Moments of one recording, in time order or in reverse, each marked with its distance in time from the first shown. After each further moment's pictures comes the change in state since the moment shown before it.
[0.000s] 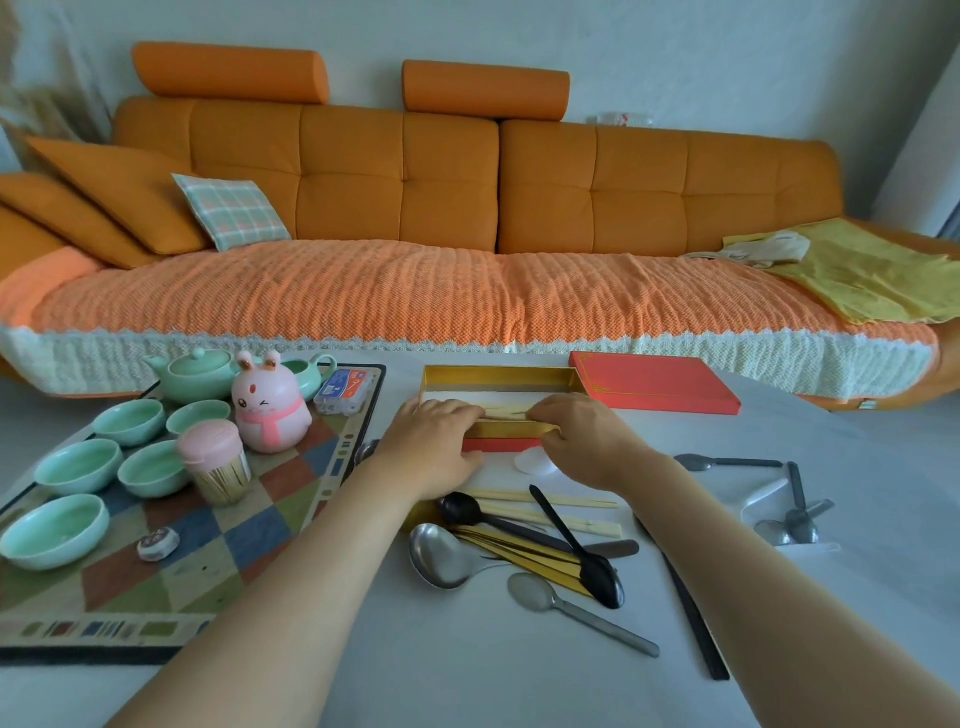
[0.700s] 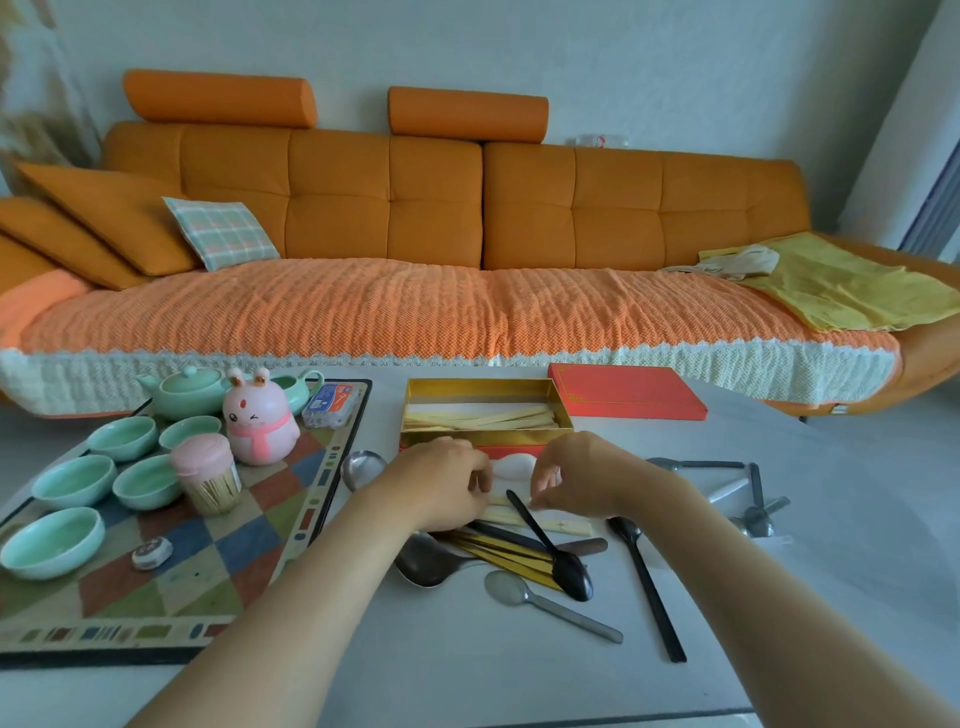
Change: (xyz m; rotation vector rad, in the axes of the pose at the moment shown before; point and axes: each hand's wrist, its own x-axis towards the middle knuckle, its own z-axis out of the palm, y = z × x) left_hand -0.023 0.036 -0.010 -0.171 -0.142 0.050; right_hand -0.041 -0.009 -0.026 0.025 -0.302 0.059
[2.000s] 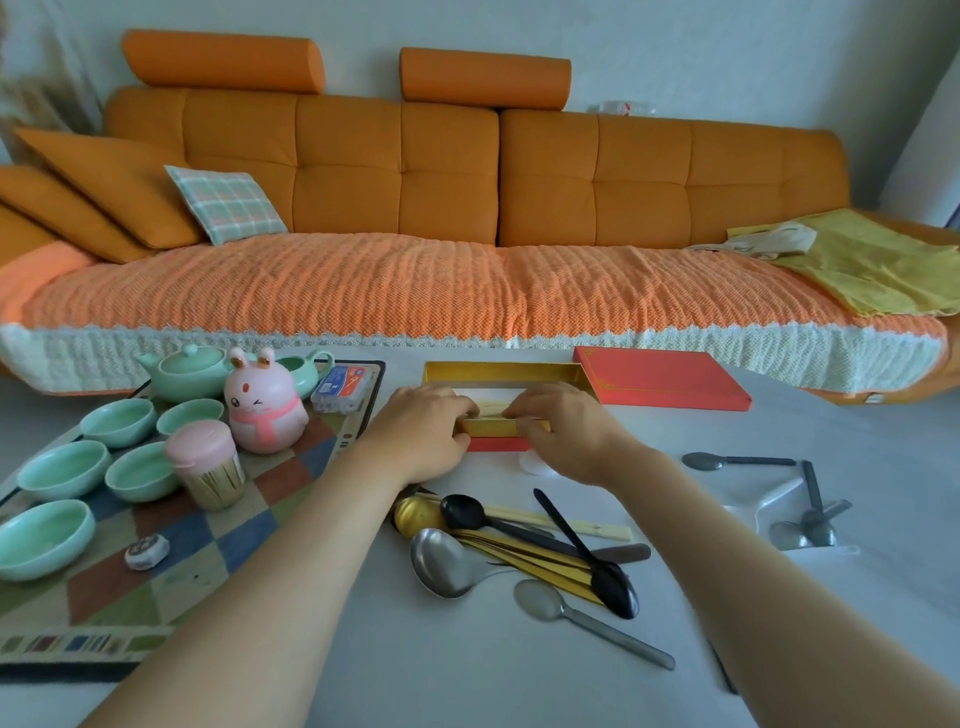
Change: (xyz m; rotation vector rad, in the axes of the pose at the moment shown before) left_hand 0.029 -0.050 -0.012 0.132 0.164 -0.046; right_hand 0.064 -0.006 0.017 0.039 0.370 -0.132
